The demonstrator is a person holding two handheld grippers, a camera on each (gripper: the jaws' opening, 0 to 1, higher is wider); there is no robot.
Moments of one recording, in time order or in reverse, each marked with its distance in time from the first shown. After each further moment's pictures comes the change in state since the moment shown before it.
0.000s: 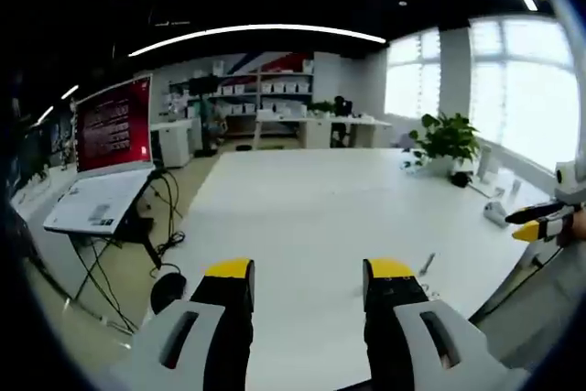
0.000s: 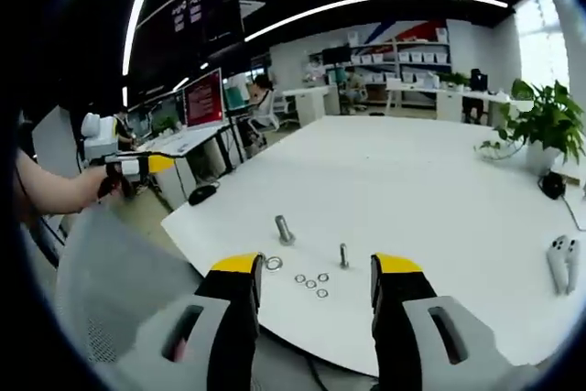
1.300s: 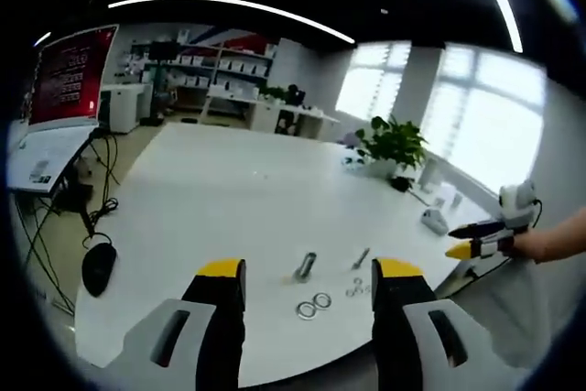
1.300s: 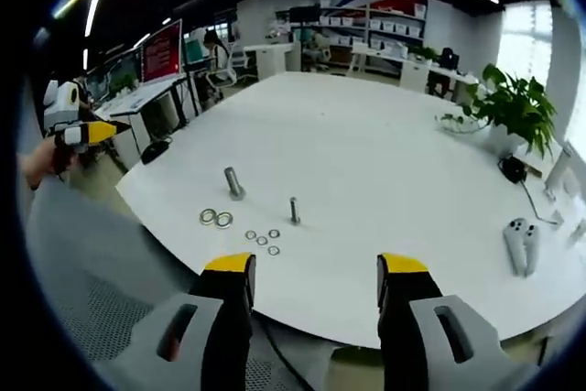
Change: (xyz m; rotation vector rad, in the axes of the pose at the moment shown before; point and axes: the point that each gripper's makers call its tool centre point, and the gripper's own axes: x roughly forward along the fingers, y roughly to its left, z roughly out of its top) left arm 0.002 -0.049 -0.021 -0.194 0.055 -0.356; right arm -0.009 -0.035 -0.034 -0.029 0.201 -0.232
